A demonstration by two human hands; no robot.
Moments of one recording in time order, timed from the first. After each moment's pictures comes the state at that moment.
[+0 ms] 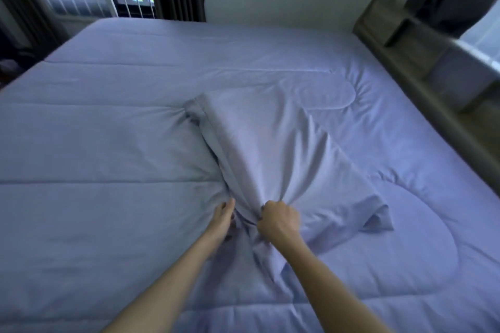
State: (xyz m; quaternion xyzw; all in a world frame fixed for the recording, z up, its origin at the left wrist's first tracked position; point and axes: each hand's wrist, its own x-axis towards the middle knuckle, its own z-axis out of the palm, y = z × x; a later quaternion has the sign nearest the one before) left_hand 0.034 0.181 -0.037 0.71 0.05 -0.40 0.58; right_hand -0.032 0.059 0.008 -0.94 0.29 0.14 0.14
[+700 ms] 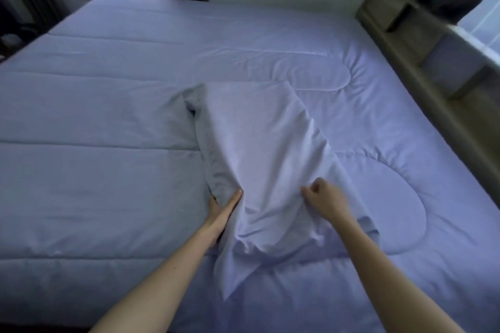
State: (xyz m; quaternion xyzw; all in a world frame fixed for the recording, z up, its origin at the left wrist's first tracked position) left_hand -0.052 0.196 -0.041 0.73 0.08 -0.36 0.58; right_hand -0.151 -0.040 0.001 -0.89 0.38 0.06 0.22
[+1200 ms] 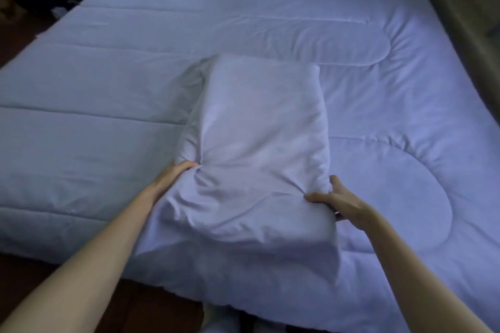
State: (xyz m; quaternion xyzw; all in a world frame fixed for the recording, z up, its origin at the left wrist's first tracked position) left_hand 0.000 0.244 0.004 0.82 0.10 -0.31 0.47; right_hand -0.175 -0.110 -0.030 -0.73 0.33 0.21 0.56
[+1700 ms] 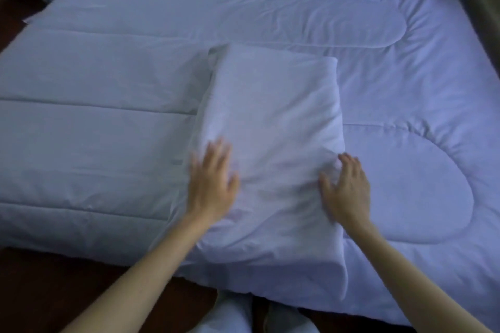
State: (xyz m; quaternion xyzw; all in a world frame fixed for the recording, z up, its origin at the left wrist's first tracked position) left_hand -0.050 0.229 -0.015 0.95 -0.26 0.05 0.14; right_hand -0.171 -0.023 -0.025 -0.92 0.31 -0.09 0.23
